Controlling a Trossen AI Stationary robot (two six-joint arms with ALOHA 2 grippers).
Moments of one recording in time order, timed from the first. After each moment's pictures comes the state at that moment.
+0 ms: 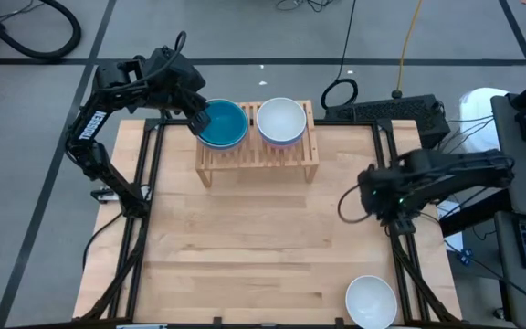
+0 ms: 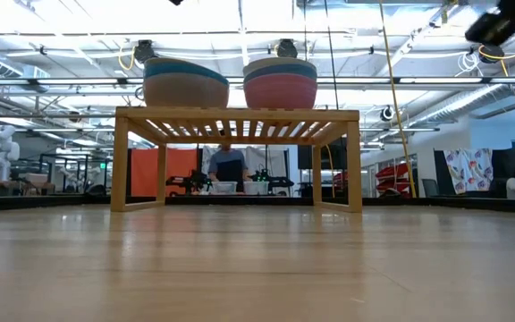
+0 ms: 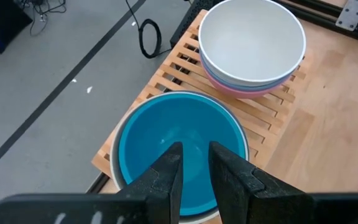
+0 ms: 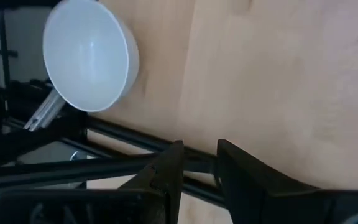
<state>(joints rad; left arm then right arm) 0.42 1.62 2.36 -1.57 -0.18 -0.07 0.12 1.03 1.15 -1.57 -0.40 0.00</state>
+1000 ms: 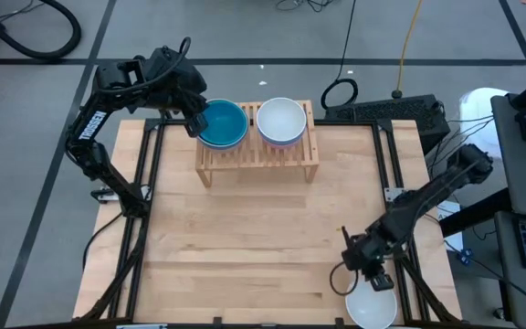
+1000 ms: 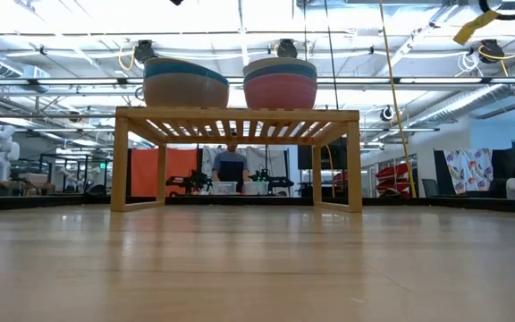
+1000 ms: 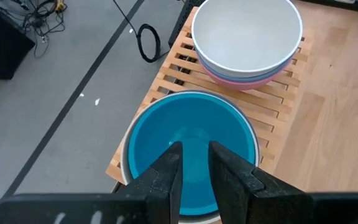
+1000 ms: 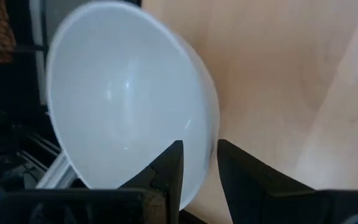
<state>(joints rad) 0.42 1.62 2.36 -1.57 -0.18 0.07 0.66 1.27 0.74 -0.67 -0.47 0.59</state>
